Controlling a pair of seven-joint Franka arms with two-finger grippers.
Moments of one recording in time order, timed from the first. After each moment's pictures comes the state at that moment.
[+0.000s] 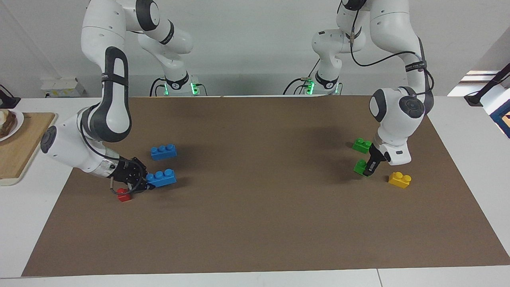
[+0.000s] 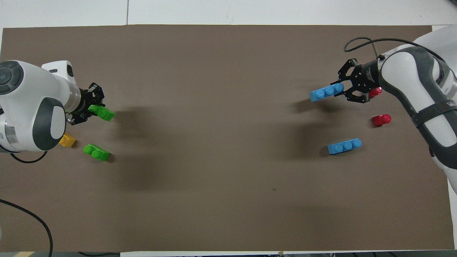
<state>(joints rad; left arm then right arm) 0.00 0.26 -0.06 -1.99 0.04 2.29 -0.90 -0.18 0.47 0.03 -1.66 0.46 1.94 0.97</state>
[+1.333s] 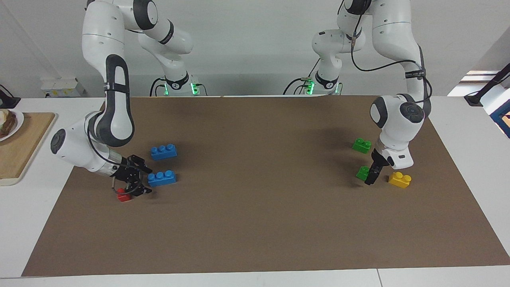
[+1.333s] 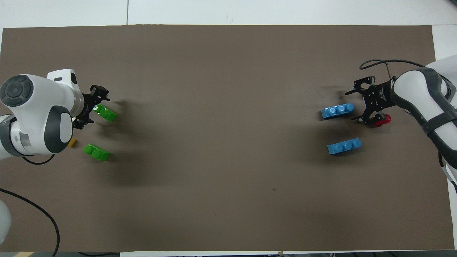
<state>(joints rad) 0.03 0.28 -0.06 -2.01 0.03 2.38 -0.92 -0.19 0.45 0.03 -1.79 0.46 2.06 0.97</state>
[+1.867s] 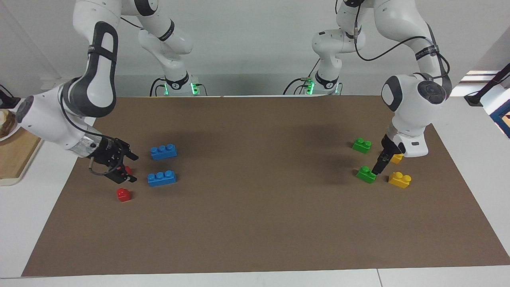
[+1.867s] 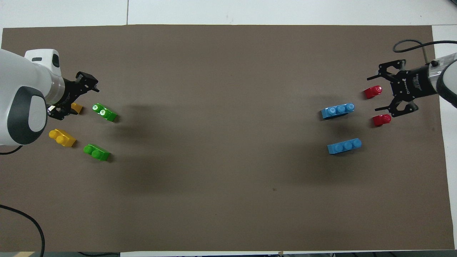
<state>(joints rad) 0.03 0.18 -0.08 -1.86 0.04 2.11 -0.75 -0.23 0.28 0.02 -1.70 0.44 1.86 0.95</state>
